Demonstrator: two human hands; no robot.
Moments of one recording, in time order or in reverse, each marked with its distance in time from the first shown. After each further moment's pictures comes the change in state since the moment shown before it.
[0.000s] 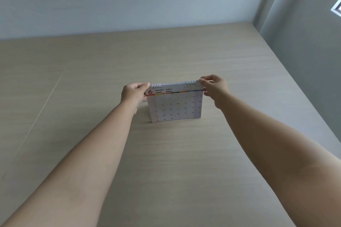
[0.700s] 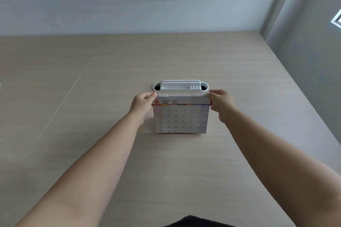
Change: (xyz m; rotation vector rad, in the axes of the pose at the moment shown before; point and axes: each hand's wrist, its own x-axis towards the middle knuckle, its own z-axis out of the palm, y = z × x) left_hand -0.095 -0.053 -0.047 -0.006 -0.054 0.042; right_hand -0.105 0.031 0.008 0.004 0.024 0.089
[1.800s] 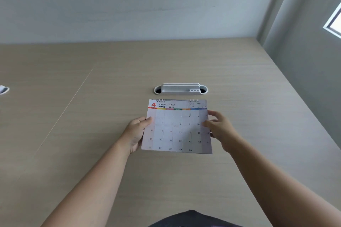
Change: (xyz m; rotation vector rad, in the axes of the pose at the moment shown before) left_hand -0.080 -0.038 -0.027 -0.260 -0.258 -0.155; right_hand -0.089 0.039 -0.018 -0.060 -0.186 -0.012
